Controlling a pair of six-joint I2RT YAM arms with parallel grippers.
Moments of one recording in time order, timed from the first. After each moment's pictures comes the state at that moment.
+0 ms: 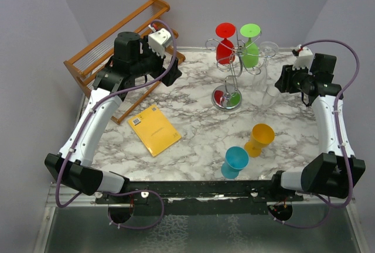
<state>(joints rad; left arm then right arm) -0.37 1.38 1.59 -0.60 0.42 0.14 -0.22 1.32 1.25 -0.61 -0.40 -0.21</state>
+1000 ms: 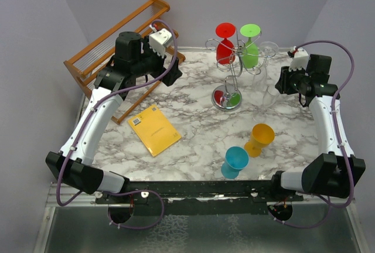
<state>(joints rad) -0.37 1.39 1.59 -0.60 0.42 0.14 -0.18 1.31 1.24 -0.61 -0.33 -0.24</state>
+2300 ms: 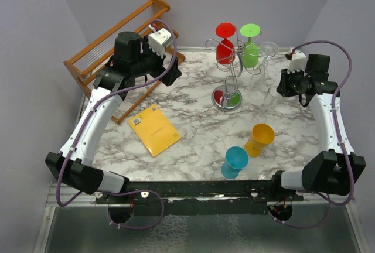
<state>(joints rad) -0.36 1.39 1.59 -0.60 0.42 0.15 -0.18 1.34 1.27 -0.71 -0.31 -0.28</state>
